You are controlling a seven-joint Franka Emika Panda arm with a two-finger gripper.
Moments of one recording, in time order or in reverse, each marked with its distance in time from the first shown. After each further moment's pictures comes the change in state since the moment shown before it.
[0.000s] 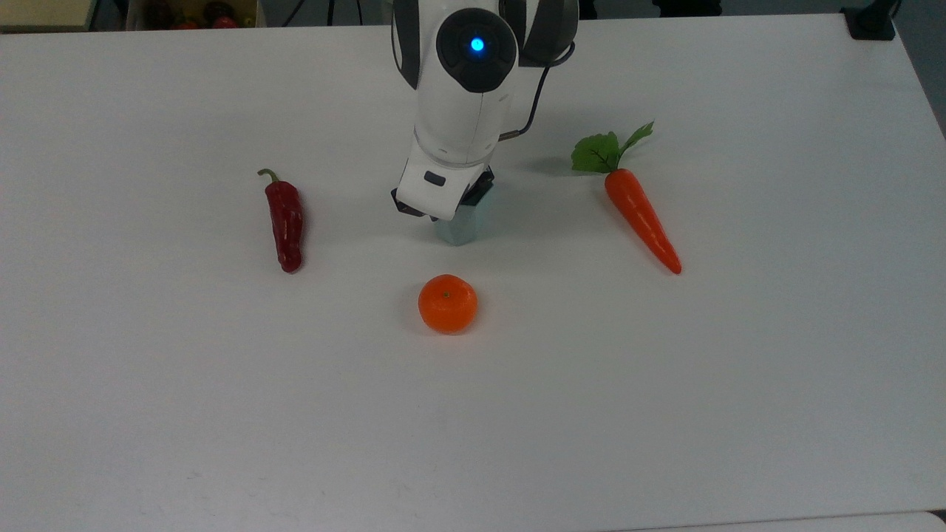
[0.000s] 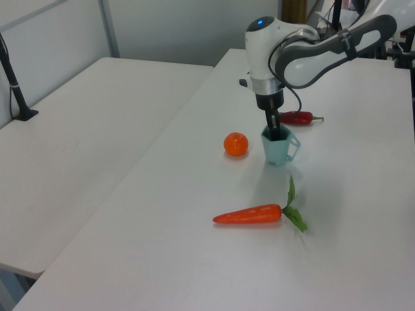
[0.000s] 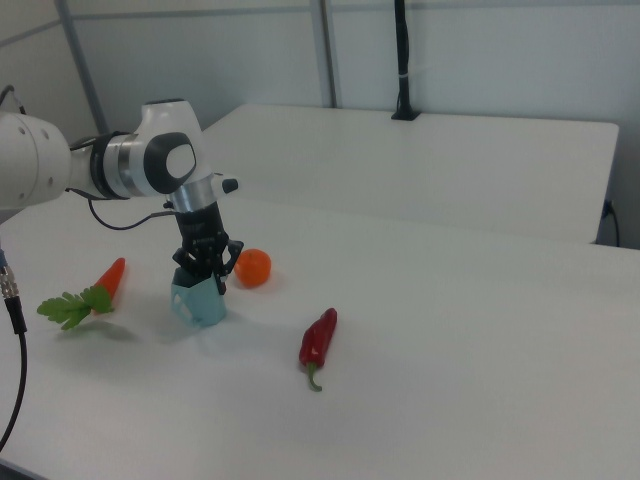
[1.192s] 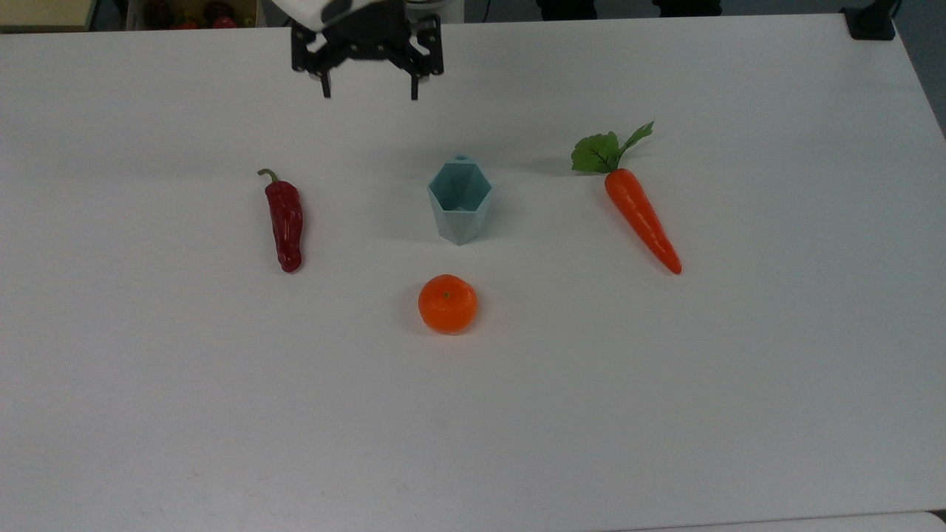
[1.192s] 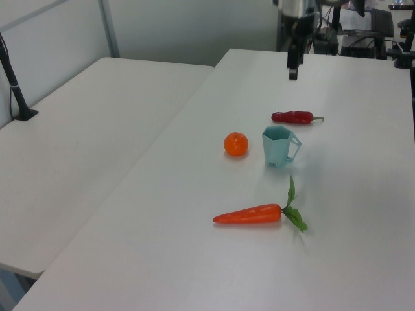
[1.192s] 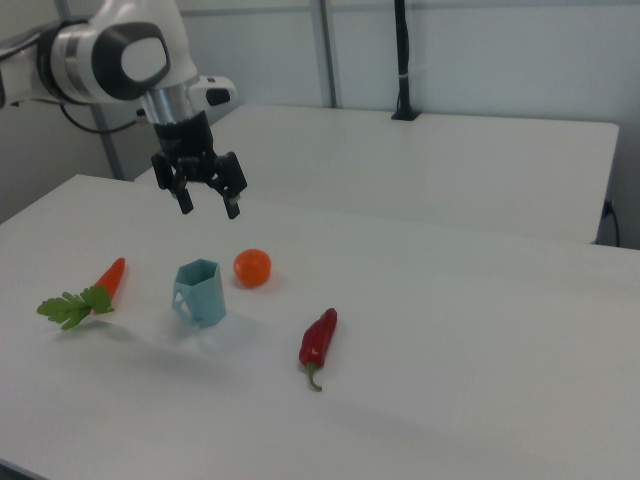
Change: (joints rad) arm -0.100 -0.333 -0.030 0.005 0.068 -0.213 0.216
